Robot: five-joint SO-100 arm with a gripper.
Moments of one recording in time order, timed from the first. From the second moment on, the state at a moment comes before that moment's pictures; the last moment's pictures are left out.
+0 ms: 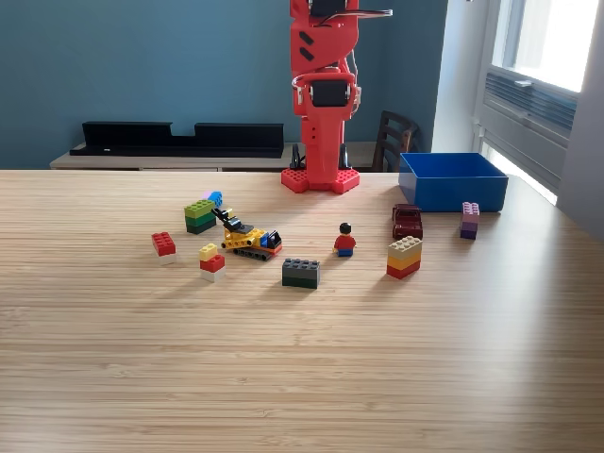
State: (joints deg) arm -1.2 119.8 115.6 72.6 3.6
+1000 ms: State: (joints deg) arm -13.4 81.2 81.8 77.2 0.1
